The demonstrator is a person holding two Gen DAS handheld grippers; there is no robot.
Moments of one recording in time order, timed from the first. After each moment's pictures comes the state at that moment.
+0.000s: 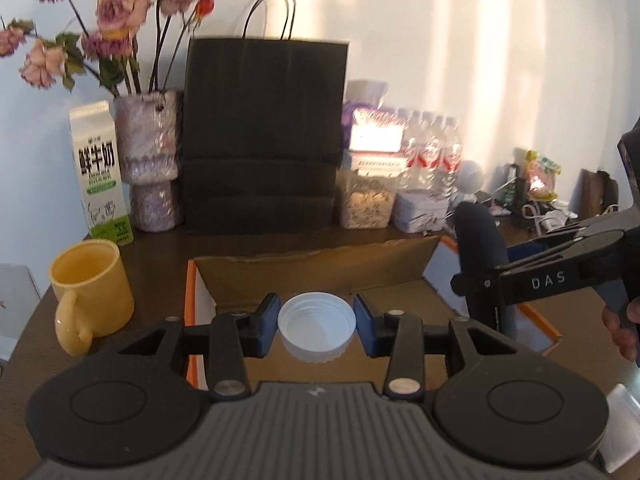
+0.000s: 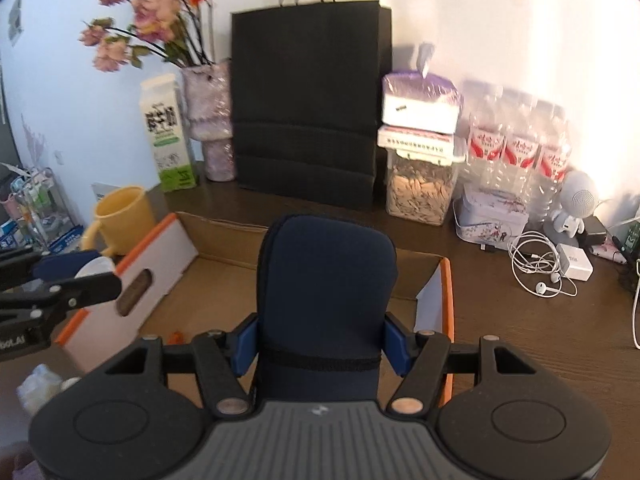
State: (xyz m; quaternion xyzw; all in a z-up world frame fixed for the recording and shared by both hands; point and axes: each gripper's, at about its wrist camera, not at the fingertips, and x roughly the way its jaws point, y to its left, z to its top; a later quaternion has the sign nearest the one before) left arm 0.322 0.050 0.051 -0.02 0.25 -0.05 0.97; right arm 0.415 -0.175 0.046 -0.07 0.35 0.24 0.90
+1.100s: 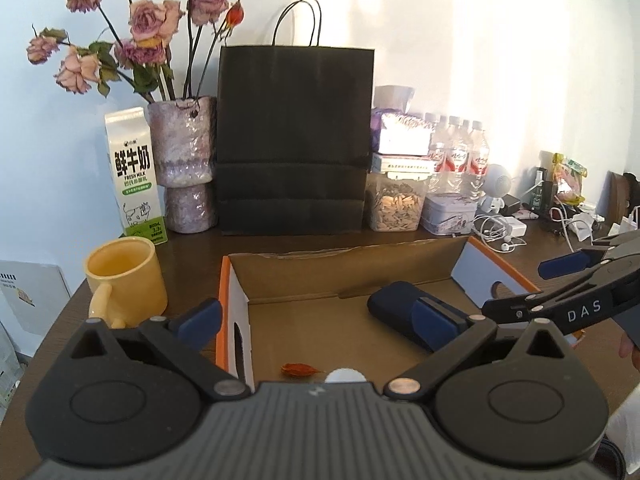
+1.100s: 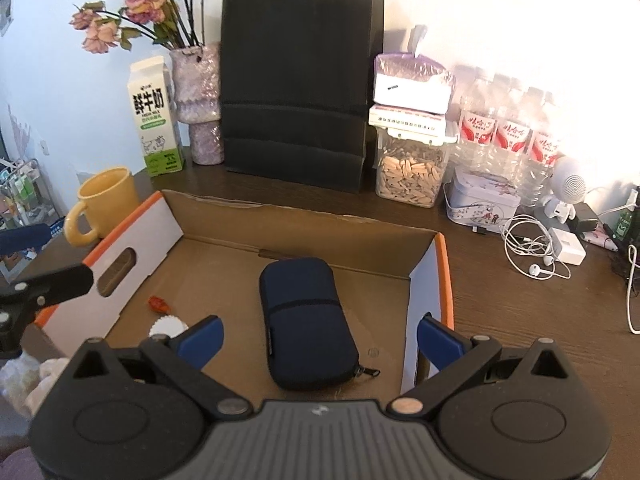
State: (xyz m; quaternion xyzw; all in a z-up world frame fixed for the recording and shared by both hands) left arm 0.297 0.047 0.054 -0.01 0.23 0.00 0.97; right arm 0.396 -0.178 0.032 -0.09 0.35 0.22 0.91
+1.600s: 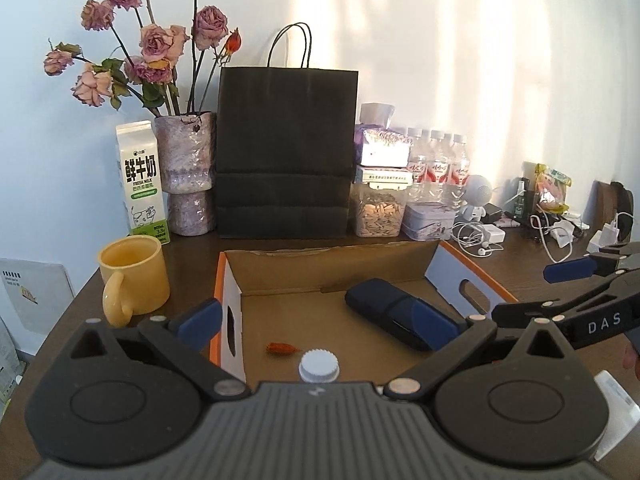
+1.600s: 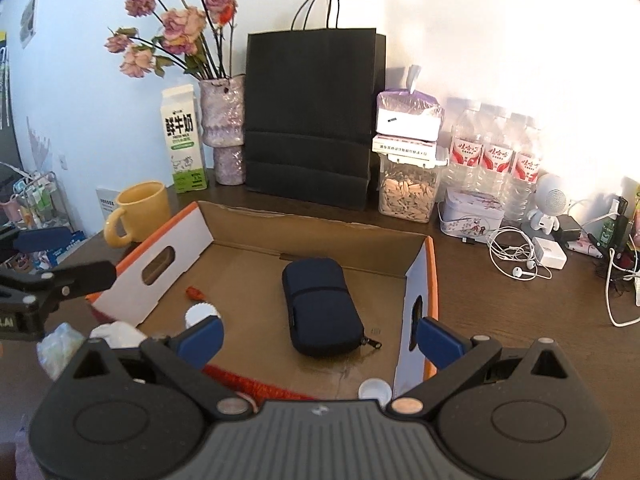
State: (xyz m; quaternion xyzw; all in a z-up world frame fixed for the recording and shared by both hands) left arm 0.241 0.032 0.066 -0.02 0.21 -0.01 0.98; right arm 0.326 -0.207 0.051 -0.08 0.30 0.24 0.92
